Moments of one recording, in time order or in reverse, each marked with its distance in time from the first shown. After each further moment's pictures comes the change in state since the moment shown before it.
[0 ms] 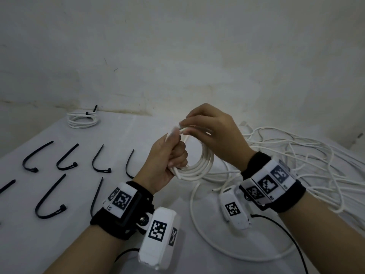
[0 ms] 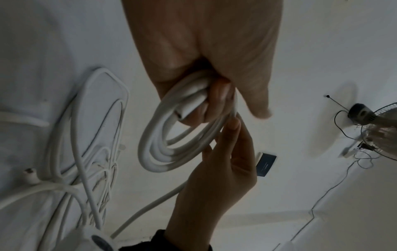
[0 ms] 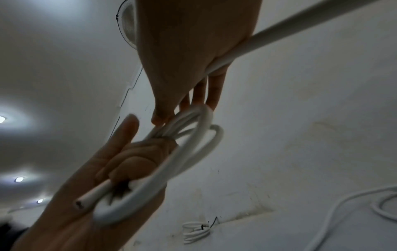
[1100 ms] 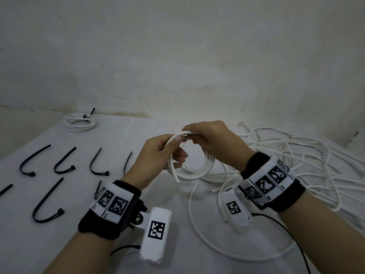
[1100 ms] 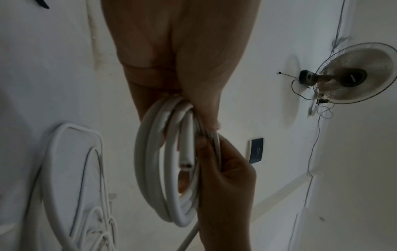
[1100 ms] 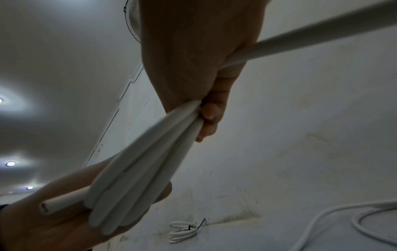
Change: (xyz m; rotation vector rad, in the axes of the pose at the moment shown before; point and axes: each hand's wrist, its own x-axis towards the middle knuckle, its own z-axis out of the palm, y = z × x) left_hand -0.001 0.012 -0.008 0.616 0.093 0.034; right_hand -0.004 0.004 -0.002 -0.052 -0.229 0.087
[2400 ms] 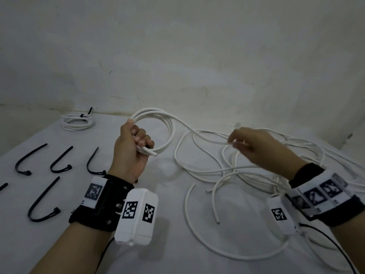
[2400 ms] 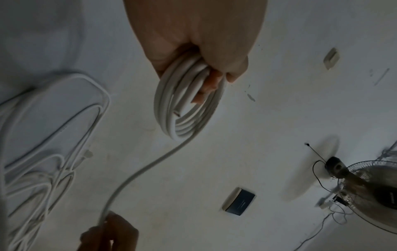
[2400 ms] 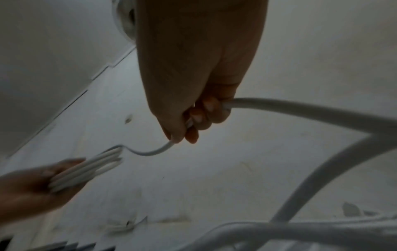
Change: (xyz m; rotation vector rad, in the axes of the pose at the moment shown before) left_hand 0.021 -0.001 -0.026 -0.868 0.378 -0.056; right_hand -0.068 0.046 -0.058 -0.166 -0.112 0.181
